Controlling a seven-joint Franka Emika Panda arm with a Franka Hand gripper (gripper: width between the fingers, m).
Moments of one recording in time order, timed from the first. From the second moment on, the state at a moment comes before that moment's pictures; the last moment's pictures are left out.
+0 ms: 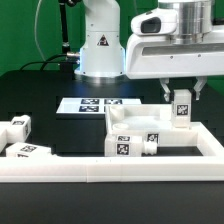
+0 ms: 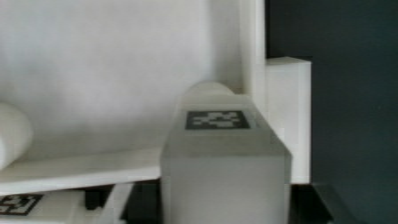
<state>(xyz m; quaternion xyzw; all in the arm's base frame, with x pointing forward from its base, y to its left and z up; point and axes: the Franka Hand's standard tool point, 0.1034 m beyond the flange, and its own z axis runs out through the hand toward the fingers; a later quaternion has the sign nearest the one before) 0.547 0.110 0.082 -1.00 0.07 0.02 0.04</state>
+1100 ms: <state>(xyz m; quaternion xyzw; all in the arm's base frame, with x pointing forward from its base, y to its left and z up) 0.545 0.111 0.080 -0.80 0.59 0.02 0.05</state>
